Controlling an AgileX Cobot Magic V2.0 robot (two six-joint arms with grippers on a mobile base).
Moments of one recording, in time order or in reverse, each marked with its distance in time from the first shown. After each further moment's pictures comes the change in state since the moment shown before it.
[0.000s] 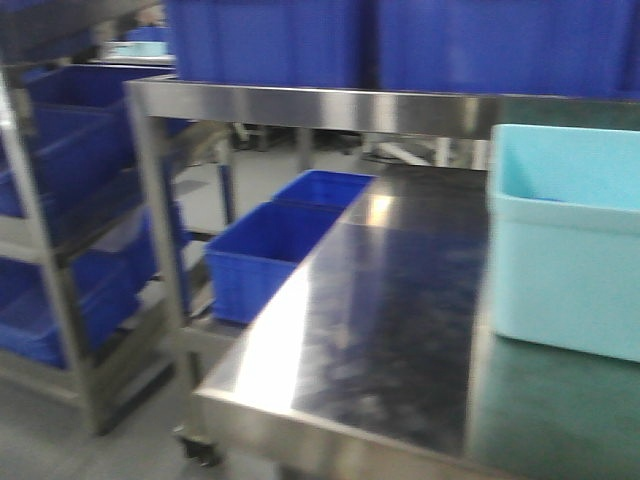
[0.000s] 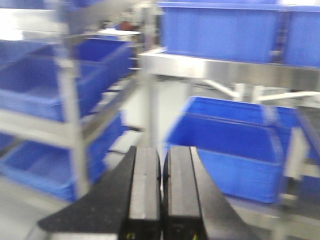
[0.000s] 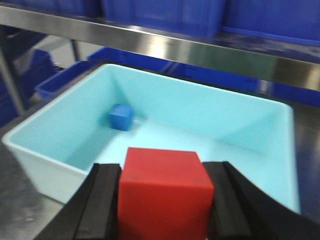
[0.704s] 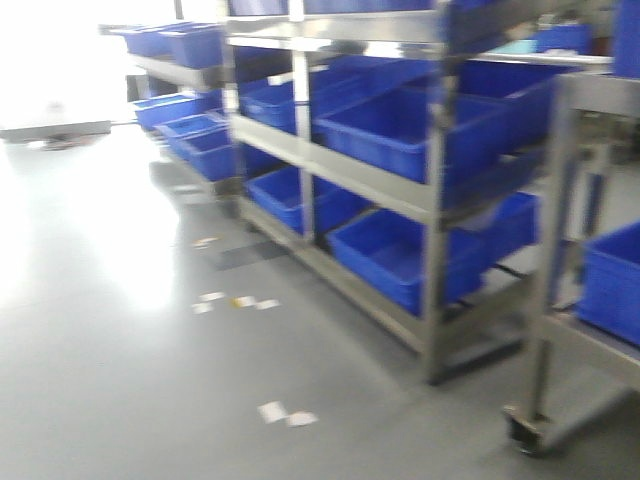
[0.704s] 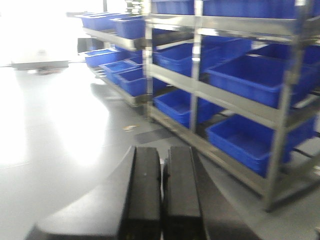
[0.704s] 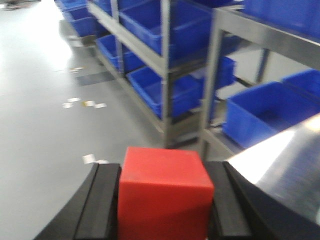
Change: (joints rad) left arm 0.000 0.000 0.000 0.000 0.000 0.000; right arm 0.000 0.000 0.000 0.000 0.000 0.000
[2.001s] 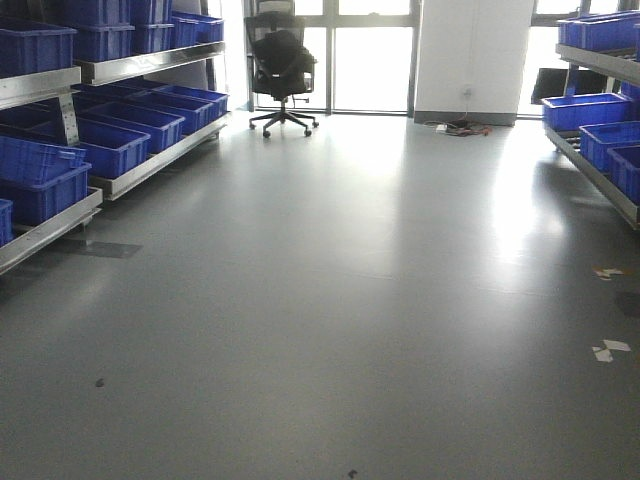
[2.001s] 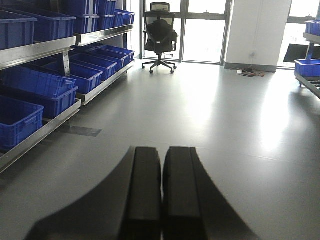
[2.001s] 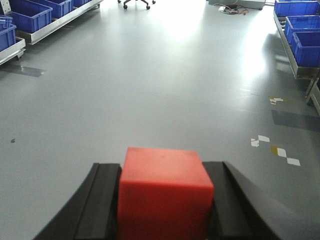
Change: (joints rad) left arm 0.000 0.000 0.000 0.000 0.000 0.000; right arm 0.000 -0.002 0.000 0.002 0.000 0.000
